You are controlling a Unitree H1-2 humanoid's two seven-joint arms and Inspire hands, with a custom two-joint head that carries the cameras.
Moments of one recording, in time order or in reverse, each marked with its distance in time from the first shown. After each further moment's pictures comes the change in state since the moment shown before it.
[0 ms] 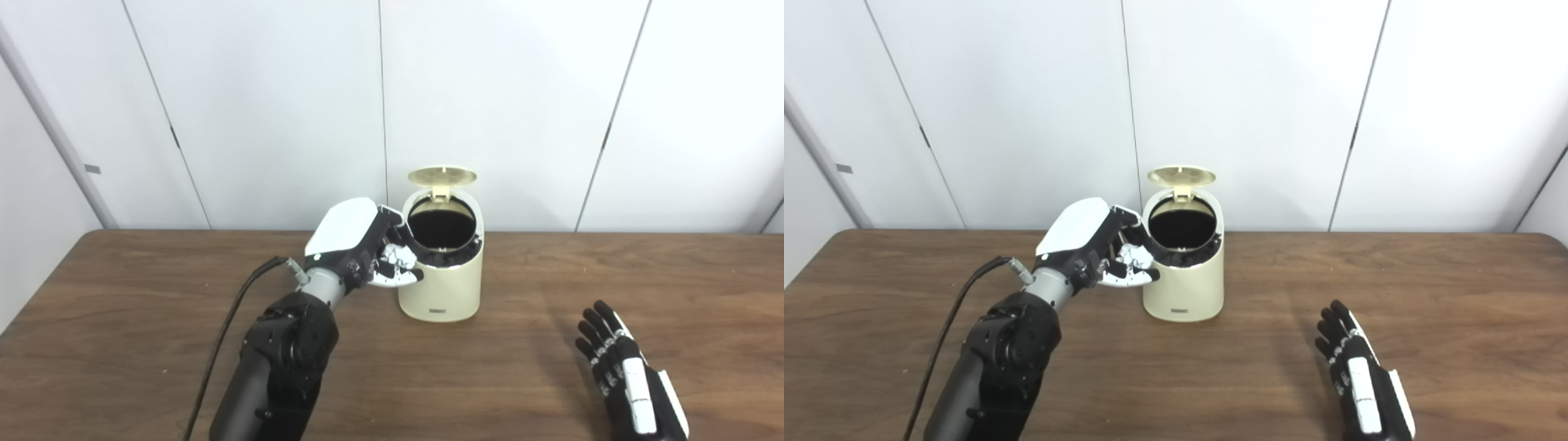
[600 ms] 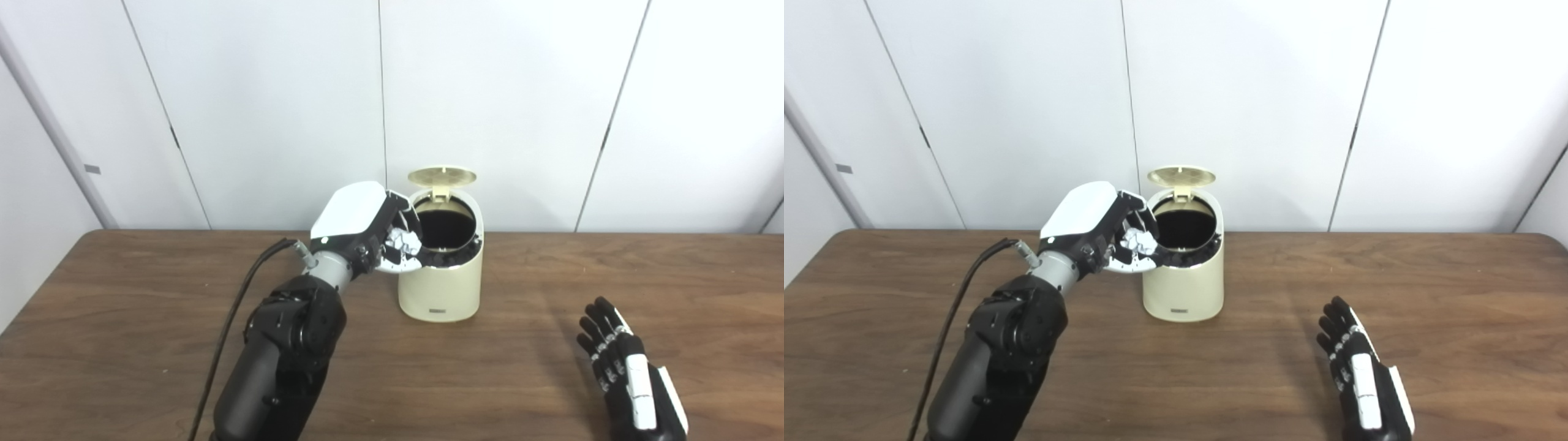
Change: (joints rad) left arm -0.065 0.016 -0.055 -0.023 0.065 0.067 -0.049; right arm -0.019 -0.001 0.000 0.020 0.003 -0.005 -0.003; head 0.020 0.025
